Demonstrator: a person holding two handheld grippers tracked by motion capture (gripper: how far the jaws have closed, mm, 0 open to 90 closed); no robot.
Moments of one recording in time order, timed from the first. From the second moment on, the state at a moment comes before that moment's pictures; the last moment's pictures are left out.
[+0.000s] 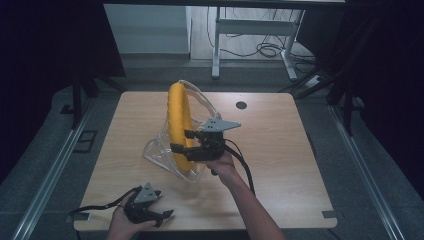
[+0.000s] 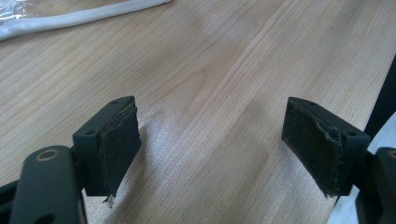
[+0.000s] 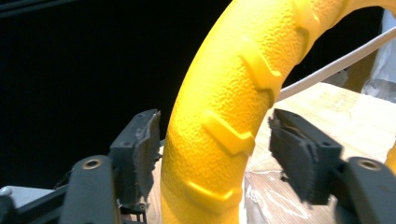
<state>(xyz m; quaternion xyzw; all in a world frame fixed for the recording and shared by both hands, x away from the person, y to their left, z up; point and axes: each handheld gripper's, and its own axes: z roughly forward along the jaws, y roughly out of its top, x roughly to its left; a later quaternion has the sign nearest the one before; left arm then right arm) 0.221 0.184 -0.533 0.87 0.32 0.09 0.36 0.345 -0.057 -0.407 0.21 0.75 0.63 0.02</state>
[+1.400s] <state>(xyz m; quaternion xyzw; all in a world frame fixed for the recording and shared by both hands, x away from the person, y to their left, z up) 0.221 0.184 -0.534 0.87 0.32 0.09 0.35 0.319 -0.181 -0.464 0.29 0.76 0.57 0.12</state>
